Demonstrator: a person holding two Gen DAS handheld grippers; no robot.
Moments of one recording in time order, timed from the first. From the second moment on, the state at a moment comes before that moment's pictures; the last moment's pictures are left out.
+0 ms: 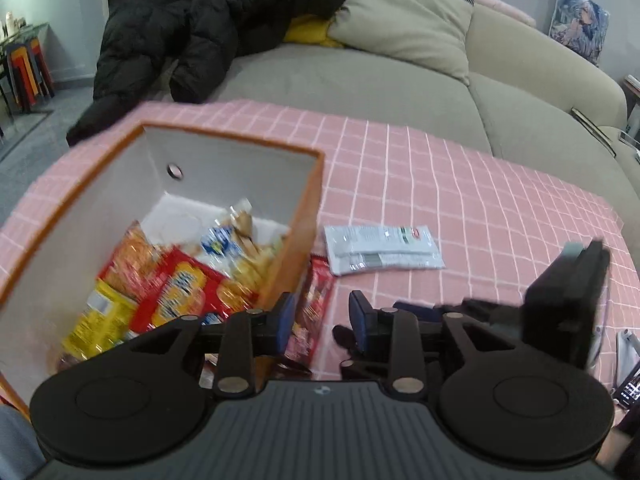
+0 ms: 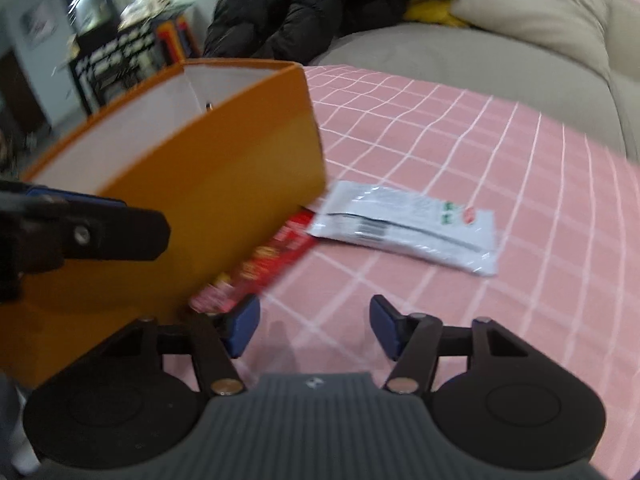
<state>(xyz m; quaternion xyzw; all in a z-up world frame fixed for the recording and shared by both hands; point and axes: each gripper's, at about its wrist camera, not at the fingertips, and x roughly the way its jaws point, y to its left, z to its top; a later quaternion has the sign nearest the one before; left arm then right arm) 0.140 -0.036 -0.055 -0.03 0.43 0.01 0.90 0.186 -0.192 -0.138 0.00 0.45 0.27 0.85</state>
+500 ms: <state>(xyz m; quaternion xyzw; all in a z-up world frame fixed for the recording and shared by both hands) 0.152 0.019 -0.041 -0.02 0.43 0.04 0.90 0.196 -0.140 -0.154 0.08 0.48 0.17 0.86</state>
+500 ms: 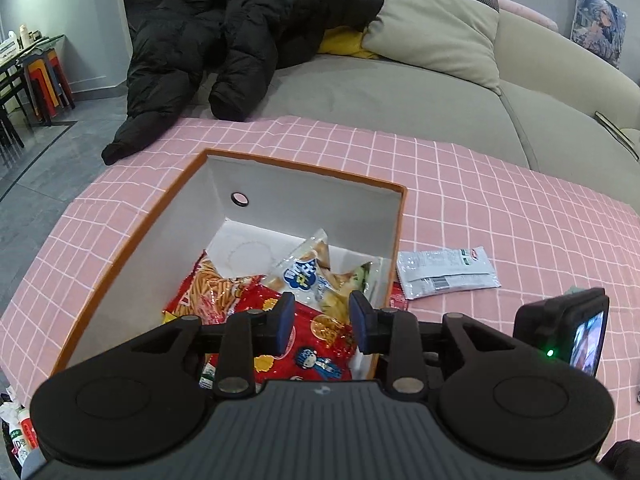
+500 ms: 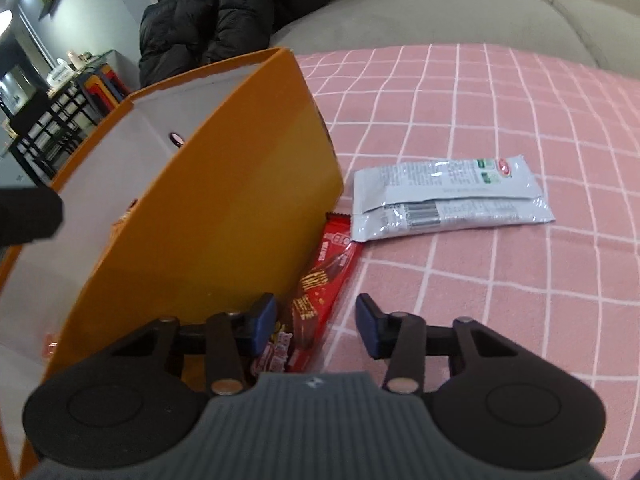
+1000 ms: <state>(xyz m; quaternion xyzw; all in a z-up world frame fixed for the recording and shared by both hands) 0.150 0.014 -0.041 -0.04 0.42 0.02 0.91 0.182 -0.161 -0.136 0.01 0.48 0.16 0.86</state>
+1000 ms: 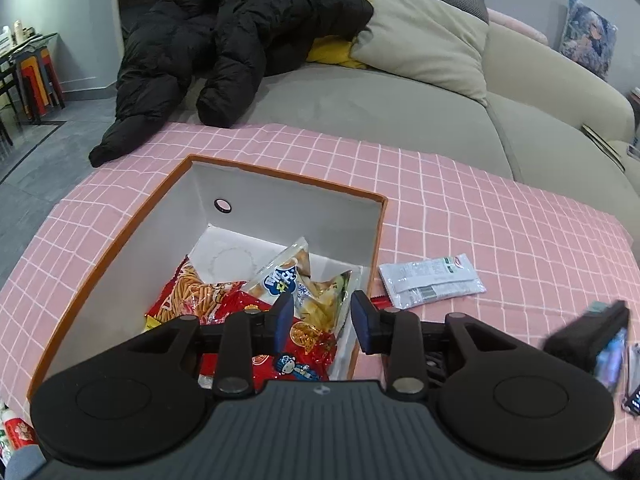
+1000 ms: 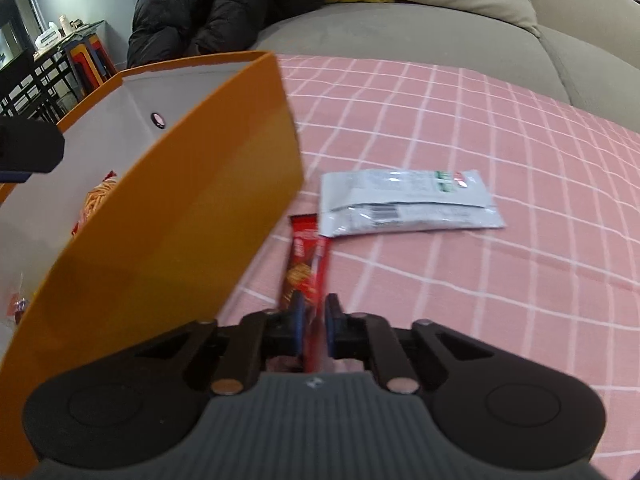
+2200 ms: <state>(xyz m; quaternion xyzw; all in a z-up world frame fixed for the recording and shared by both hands) 0.143 -0.100 -0.092 0.05 0.45 -0.15 0.88 0.111 -0.298 -0.129 -0.01 0.49 0.02 0.87</state>
